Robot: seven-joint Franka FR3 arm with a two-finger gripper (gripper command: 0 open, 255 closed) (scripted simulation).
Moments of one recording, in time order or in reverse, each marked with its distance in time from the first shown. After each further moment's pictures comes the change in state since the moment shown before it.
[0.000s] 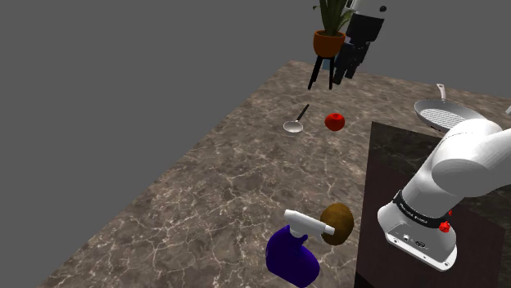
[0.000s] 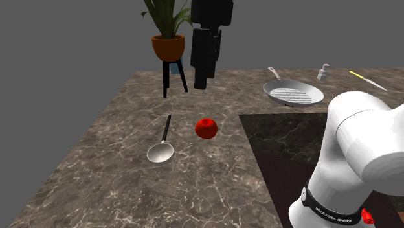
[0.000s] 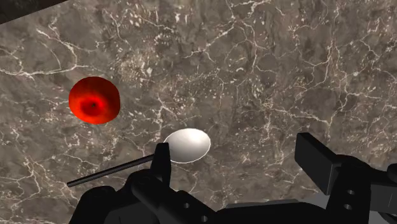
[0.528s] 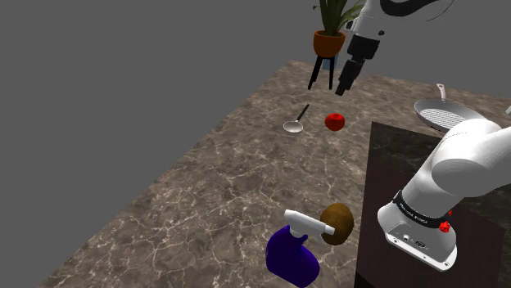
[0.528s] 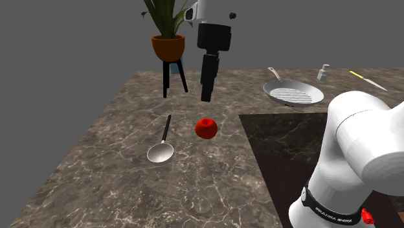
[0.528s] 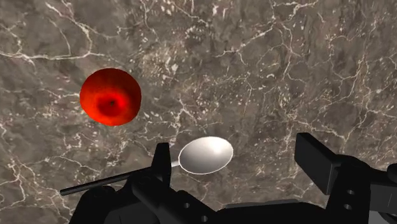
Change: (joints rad) arm -0.004 0.038 -0.156 -0.116 -0.029 0.139 -0.243
